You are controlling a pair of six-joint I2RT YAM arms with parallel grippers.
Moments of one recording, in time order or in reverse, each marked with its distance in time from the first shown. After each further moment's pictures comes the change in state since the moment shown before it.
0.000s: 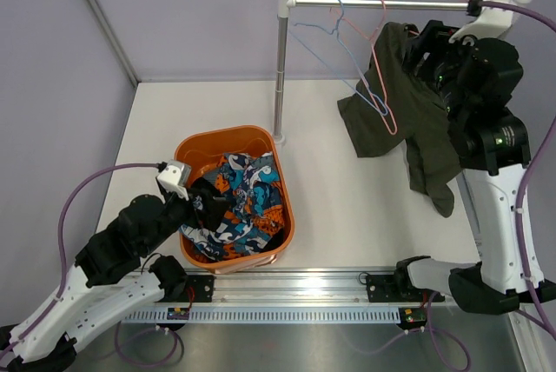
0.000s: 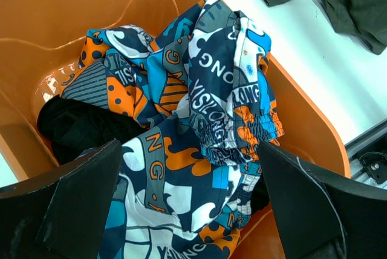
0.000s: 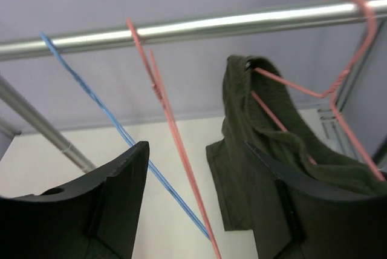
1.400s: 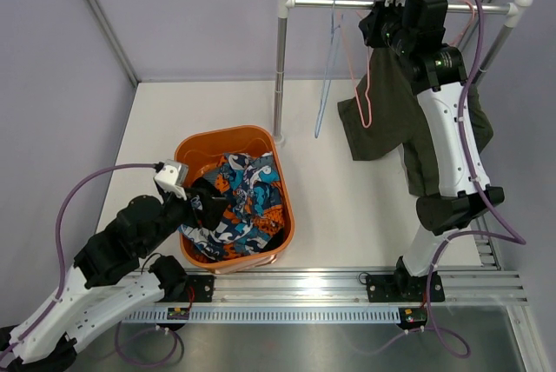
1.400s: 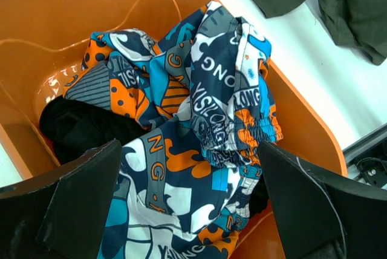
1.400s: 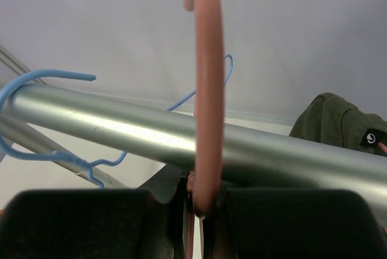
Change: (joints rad) left arm 0.000 -0.013 0.005 0.001 -0.016 -0.012; right arm 0.001 0.497 0.420 -0.039 -0.260 -0.022
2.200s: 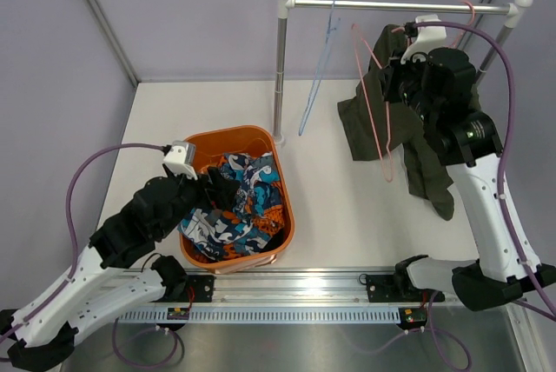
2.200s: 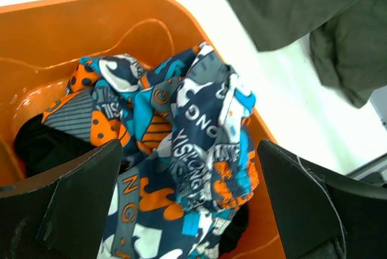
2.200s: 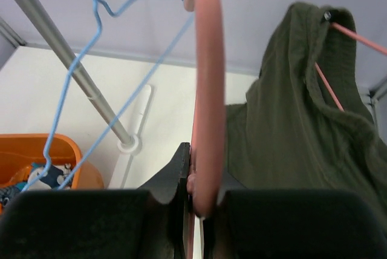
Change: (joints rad) left arm 0.000 0.193 0.061 0.140 -0.066 -0.113; right arm 0.108 -0.523 -0.570 -0.010 0.167 -0.077
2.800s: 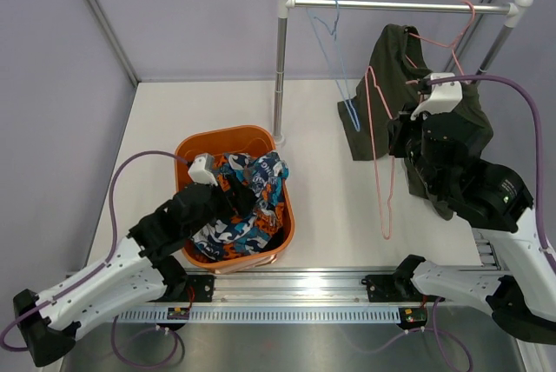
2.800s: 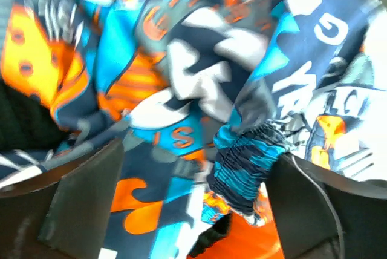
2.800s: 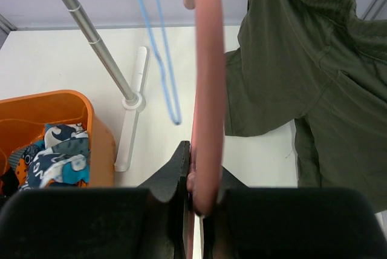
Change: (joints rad) left arm 0.000 0.085 -0.300 0.214 0.077 -0.352; right arm 0.415 -0.251 -0.124 -0.247 0.497 0.231
